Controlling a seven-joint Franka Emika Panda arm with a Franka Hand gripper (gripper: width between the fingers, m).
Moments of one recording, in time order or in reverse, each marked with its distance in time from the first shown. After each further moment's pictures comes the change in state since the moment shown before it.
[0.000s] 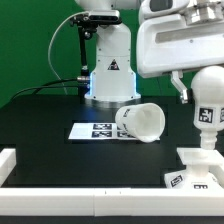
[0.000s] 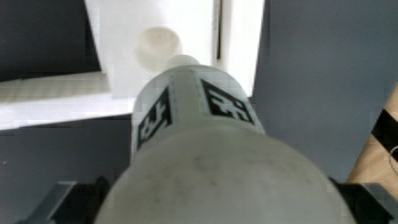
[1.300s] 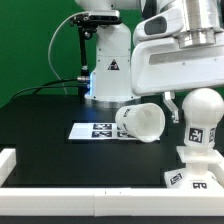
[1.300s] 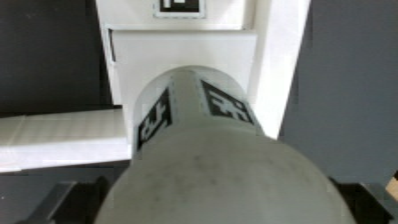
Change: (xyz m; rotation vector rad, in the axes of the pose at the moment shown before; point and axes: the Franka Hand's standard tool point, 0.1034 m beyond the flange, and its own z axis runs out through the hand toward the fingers) arm -0.017 0.014 0.024 -0.013 -0.030 -0.030
